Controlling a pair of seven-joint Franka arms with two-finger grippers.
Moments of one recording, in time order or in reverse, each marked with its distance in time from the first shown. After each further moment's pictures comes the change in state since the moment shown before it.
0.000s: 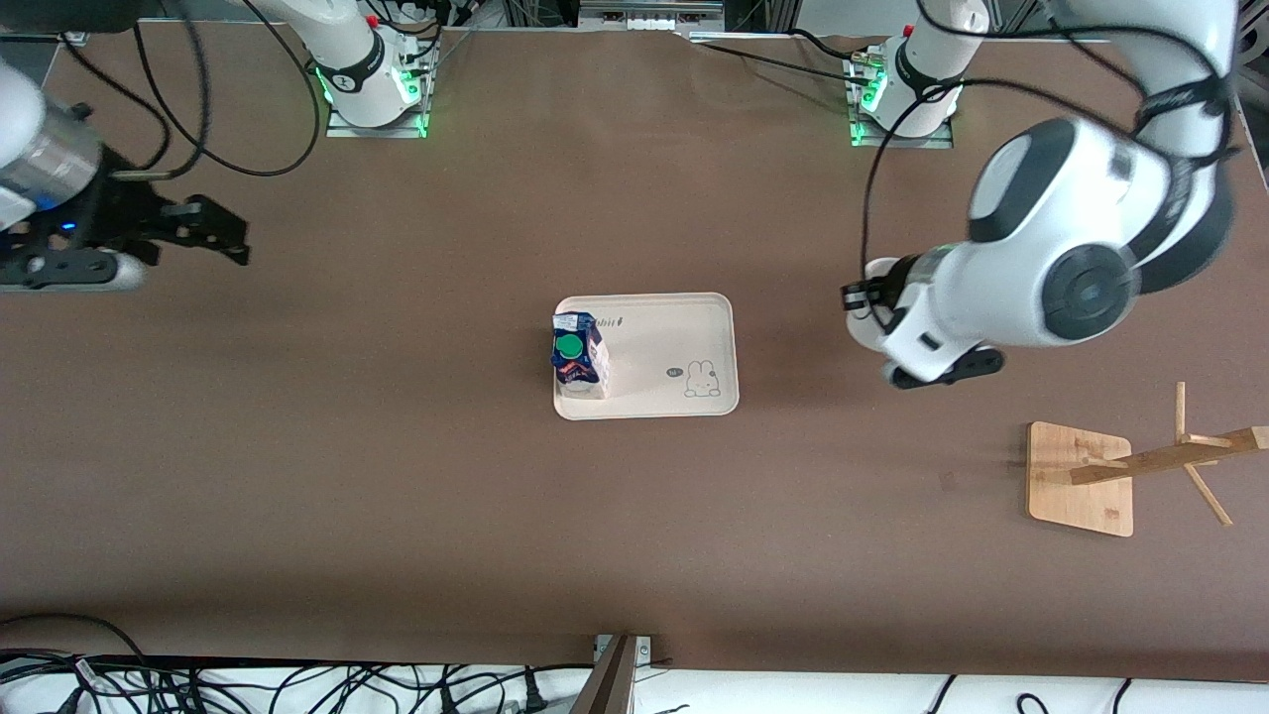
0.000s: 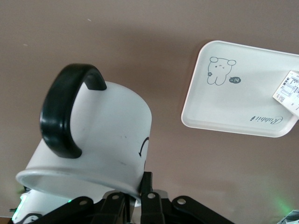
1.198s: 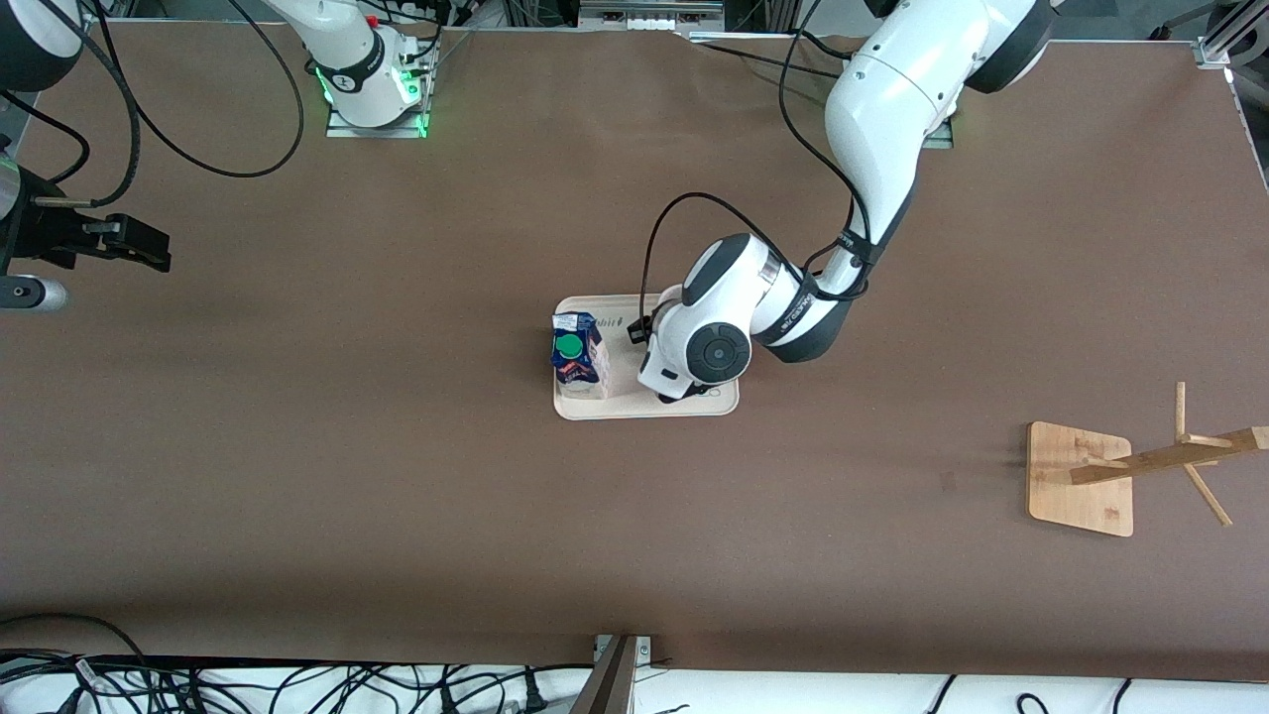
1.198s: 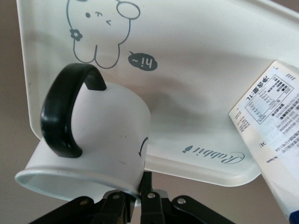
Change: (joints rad) left arm -0.312 0.376 0.006 0.078 -0.111 0.379 -0.334; right arm -0.502 -0.009 0.477 -0.031 -0.116 -0.019 -0.006
